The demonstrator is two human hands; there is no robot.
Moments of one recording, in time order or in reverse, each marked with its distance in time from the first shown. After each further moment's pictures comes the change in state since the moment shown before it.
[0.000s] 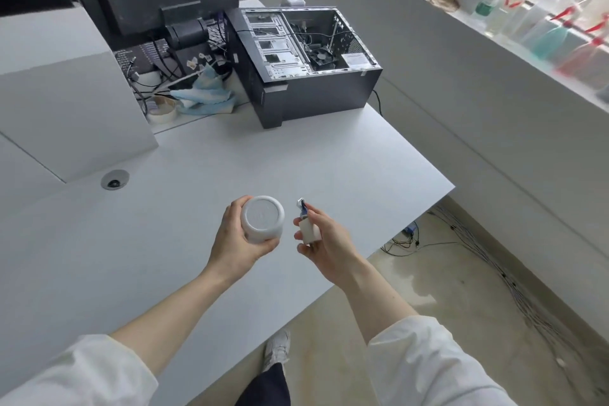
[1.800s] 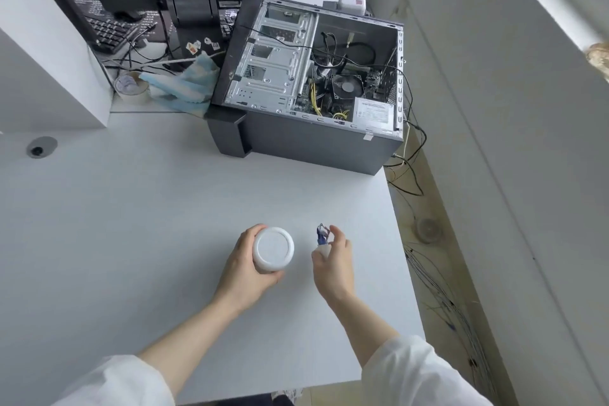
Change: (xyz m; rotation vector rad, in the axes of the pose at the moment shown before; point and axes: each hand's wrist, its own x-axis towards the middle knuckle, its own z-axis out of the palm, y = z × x) left_hand 0.197 0.051 0.277 0.005 0.316 -0.352; right_hand 0.272 -0.185 -0.203 -1.104 -0.063 -0.207
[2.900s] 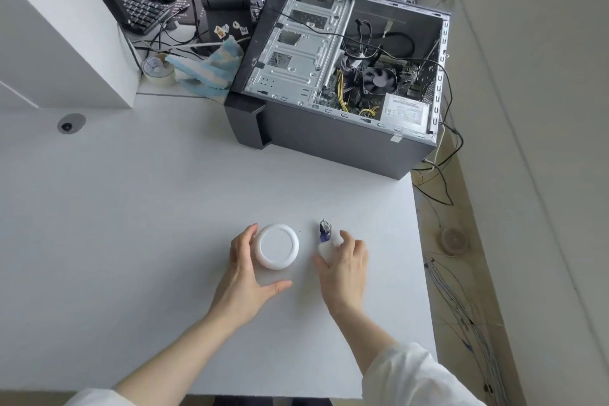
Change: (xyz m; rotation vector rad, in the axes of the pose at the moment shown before) left_hand -0.018 -0.013 0.007 0.101 0.098 -0.035; right_hand 0.021 0.026 0.016 -0.301 0.114 -0.156
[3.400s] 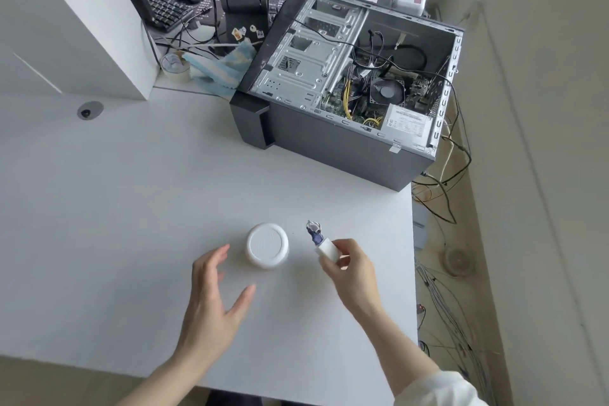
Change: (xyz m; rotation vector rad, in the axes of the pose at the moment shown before) left_hand -0.055 0.004 0.001 -0.032 0.326 0.104; right_hand 0.020 0.013 -0.058 0.373 -0.291 -0.010
